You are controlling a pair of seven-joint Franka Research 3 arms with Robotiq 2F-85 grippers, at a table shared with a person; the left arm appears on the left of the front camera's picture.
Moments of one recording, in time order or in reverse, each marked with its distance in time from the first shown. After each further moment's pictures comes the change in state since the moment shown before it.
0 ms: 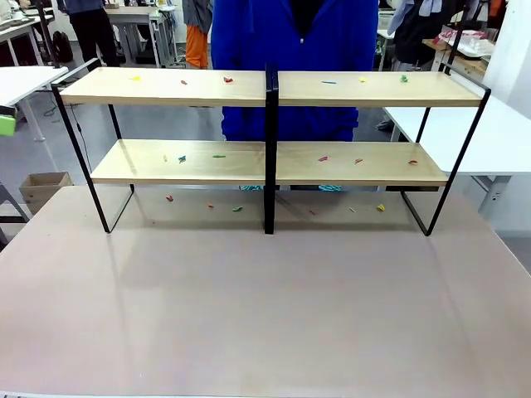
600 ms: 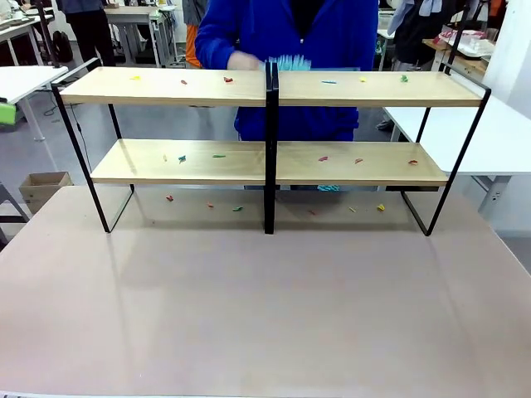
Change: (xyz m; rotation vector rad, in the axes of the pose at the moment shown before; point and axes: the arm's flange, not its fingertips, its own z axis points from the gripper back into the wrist) left arm 0.016 -0.006 0.007 0.135 -0.012 0.016; right arm 0.002 0.003 -0.019 0.034 0.041 0.050
